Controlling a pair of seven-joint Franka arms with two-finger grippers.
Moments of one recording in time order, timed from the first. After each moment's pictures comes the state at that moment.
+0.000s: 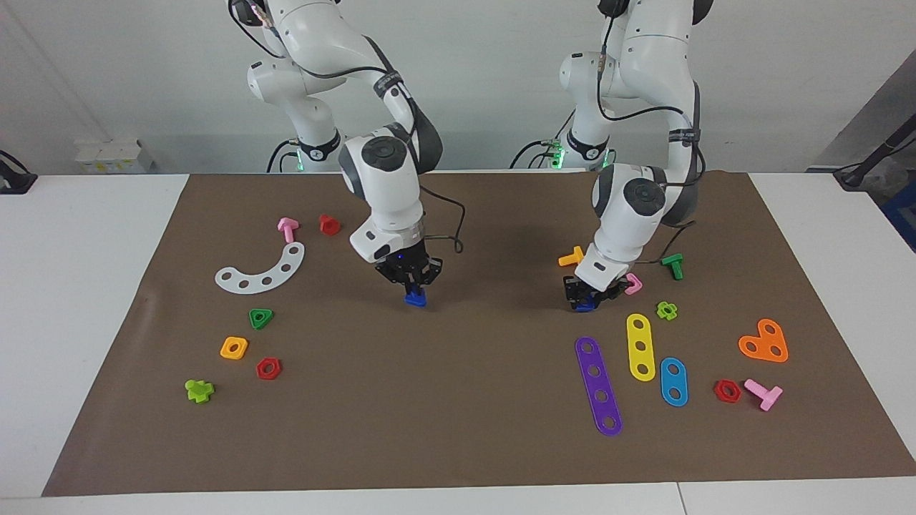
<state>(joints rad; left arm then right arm) -0.21 0.26 -0.08 -2.02 -0.02 2.31 -0.22 0.44 0.29 0.06 -1.88 -0.02 2.30 0.68</state>
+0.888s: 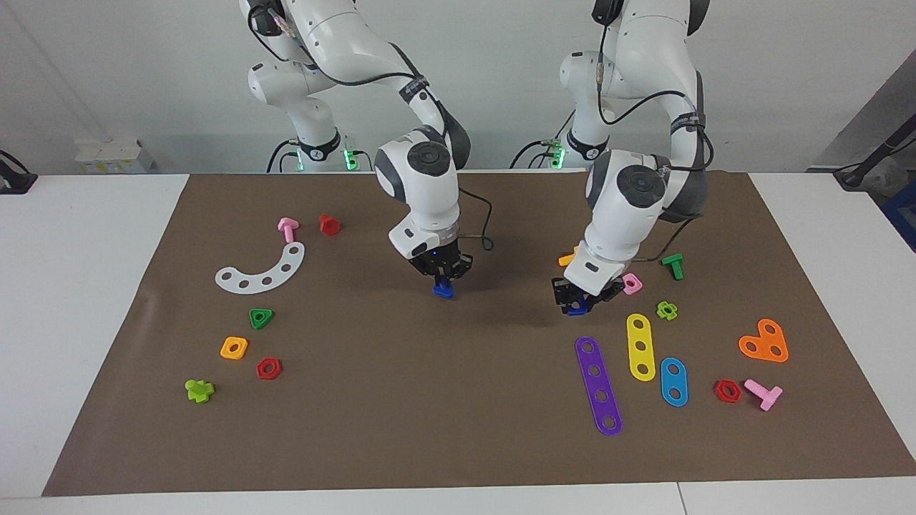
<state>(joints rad) -0.32 0.34 -0.09 -1.72 -0.01 2.14 -0.39 0.52 0.35 0.06 -1.85 -0.02 2.27 0.79</state>
